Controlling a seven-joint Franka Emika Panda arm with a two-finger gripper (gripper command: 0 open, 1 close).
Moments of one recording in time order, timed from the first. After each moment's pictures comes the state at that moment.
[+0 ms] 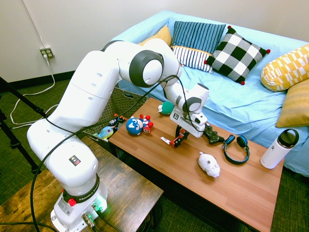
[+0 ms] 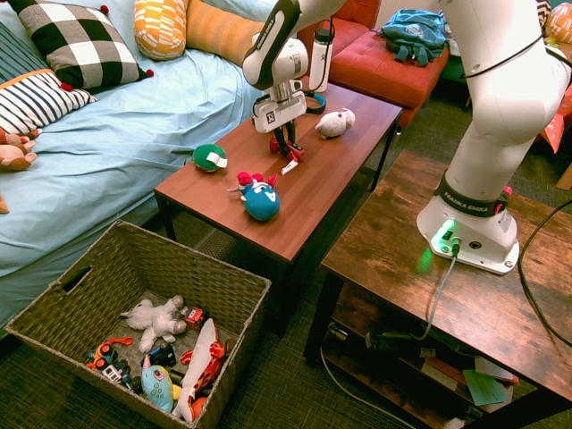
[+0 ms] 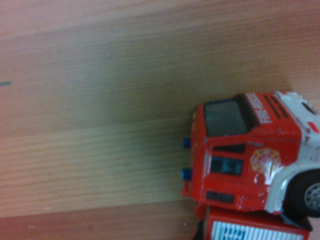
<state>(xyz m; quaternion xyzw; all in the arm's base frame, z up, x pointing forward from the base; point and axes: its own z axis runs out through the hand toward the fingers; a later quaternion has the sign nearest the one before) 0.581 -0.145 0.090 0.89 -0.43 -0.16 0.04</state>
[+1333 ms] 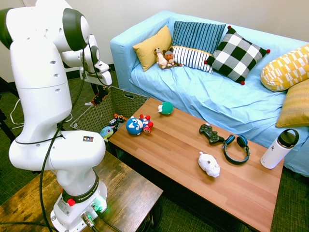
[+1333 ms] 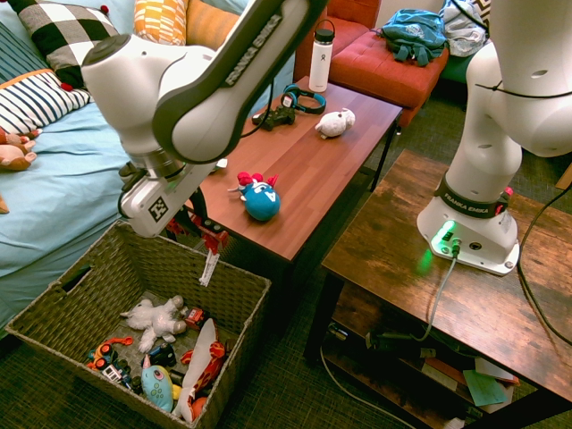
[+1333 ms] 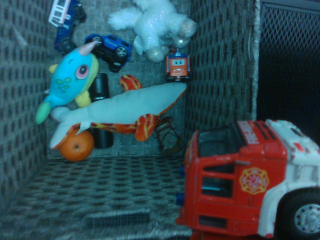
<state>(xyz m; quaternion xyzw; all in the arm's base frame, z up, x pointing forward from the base) 0.469 0.385 0.220 0.94 -0.34 -0.04 0.09</state>
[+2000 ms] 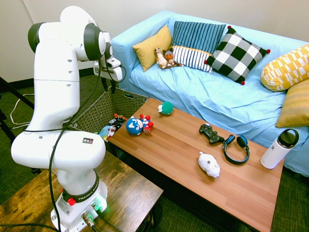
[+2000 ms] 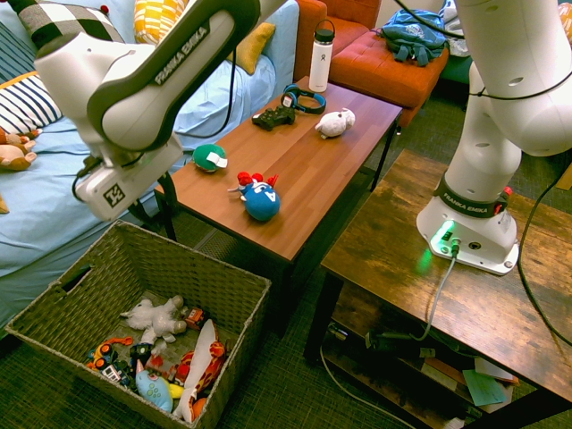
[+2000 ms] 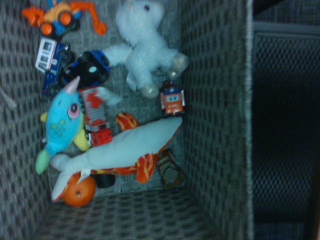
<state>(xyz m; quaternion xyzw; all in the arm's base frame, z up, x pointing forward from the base) 0.540 0.372 0.244 0.92 -0.37 -0.04 0.07</state>
